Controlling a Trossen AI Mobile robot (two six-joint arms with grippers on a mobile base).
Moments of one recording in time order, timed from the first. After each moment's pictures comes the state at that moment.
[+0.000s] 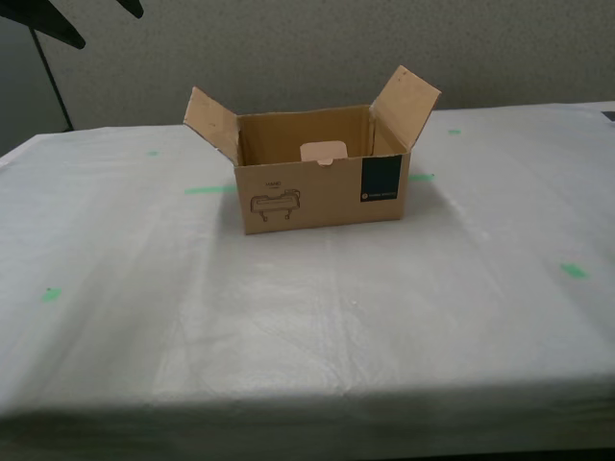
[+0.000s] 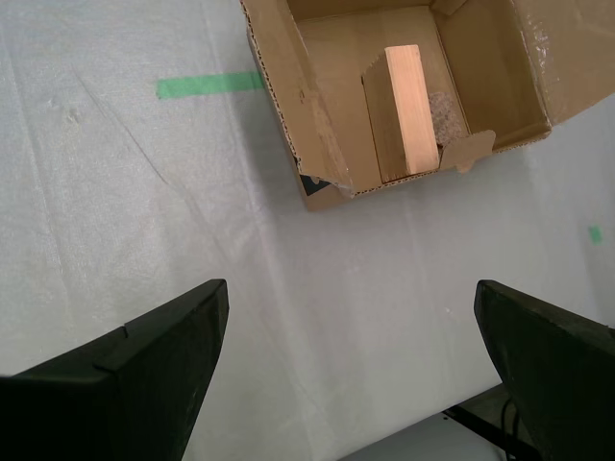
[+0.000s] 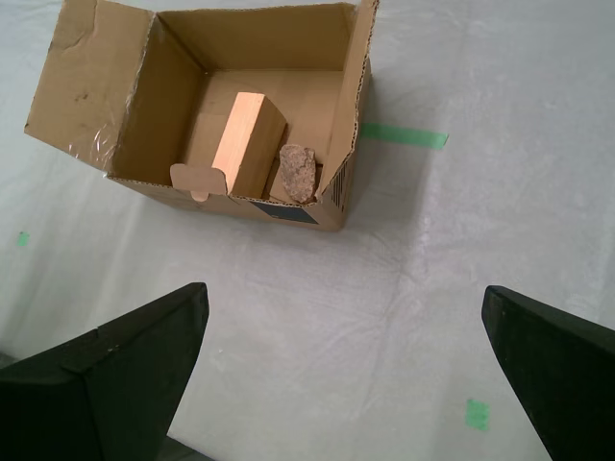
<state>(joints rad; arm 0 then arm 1) 0.18 1.21 1.20 -0.95 -0.32 0.03 -0.28 1.27 1.19 -0.96 0.27 -0.20</state>
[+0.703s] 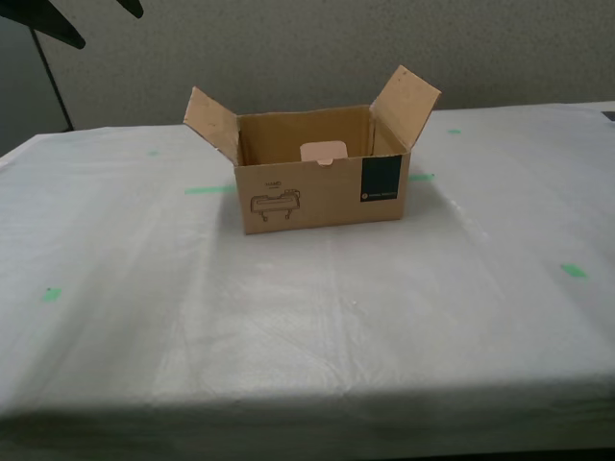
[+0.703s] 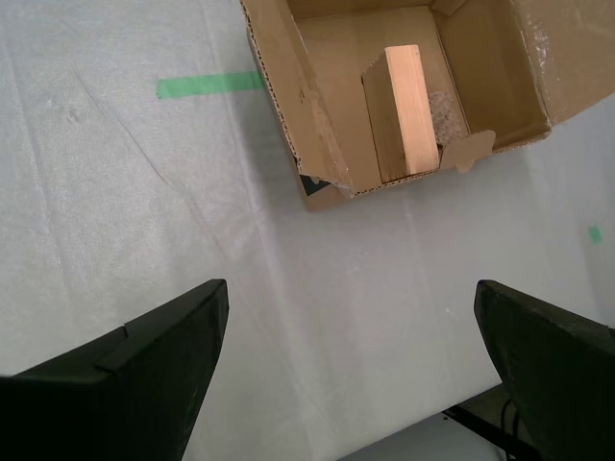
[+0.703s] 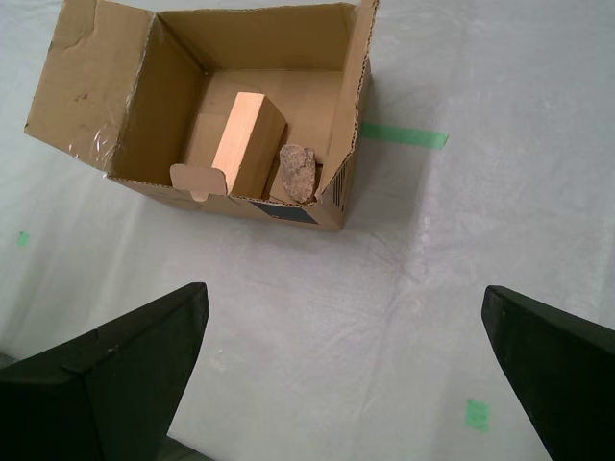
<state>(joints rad) 0.18 1.21 1.20 -0.95 -0.32 0.03 -0.28 1.27 1.19 -0.96 0.27 -0.20</state>
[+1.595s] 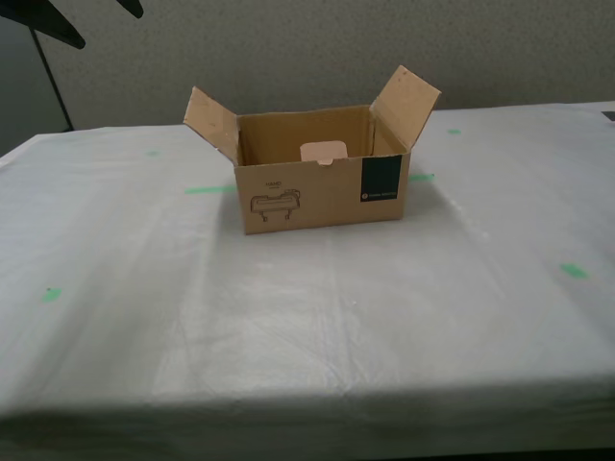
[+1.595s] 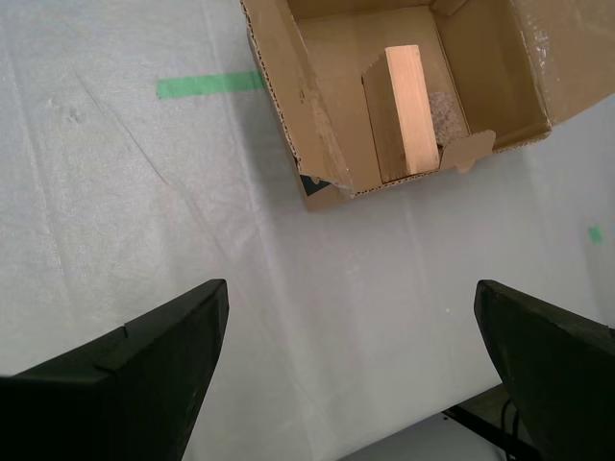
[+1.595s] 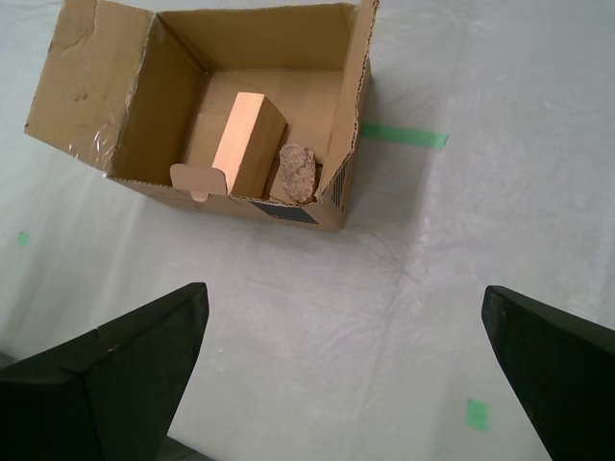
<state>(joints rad) 0.18 1.21 1.20 -0.95 -0.32 0.03 -0.28 1.27 1.19 -0.96 0.27 -0.20</state>
